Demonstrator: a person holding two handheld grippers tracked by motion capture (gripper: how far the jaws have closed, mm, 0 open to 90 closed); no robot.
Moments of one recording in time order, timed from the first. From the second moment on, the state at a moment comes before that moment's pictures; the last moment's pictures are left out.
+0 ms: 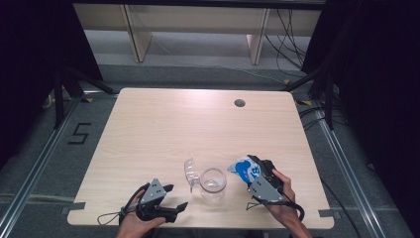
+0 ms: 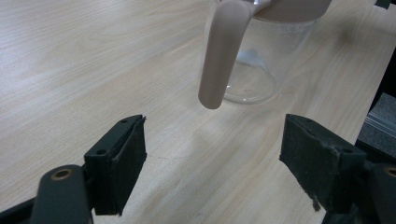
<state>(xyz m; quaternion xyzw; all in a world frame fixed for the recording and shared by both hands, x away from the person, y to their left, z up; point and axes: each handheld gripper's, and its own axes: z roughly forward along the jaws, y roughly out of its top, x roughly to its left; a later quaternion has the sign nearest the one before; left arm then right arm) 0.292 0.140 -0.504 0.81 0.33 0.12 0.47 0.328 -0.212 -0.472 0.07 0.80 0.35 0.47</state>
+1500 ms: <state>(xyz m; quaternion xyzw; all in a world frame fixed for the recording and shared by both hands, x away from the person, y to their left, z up) 0.292 0.139 -0.504 0.81 0.33 0.12 0.47 0.326 -0.206 -0.471 0.01 0.80 0.28 0.53</state>
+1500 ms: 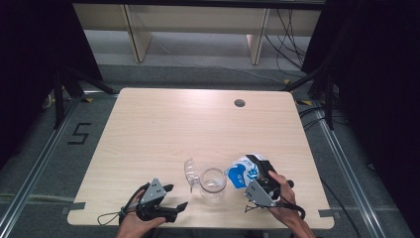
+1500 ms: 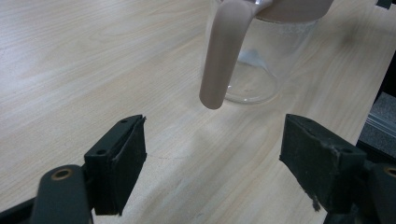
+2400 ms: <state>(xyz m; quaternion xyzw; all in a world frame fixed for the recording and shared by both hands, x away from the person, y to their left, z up) 0.292 0.138 -0.505 0.80 0.34 0.12 0.48 0.324 -0.198 -0.473 -0.04 0.80 0.22 0.56</state>
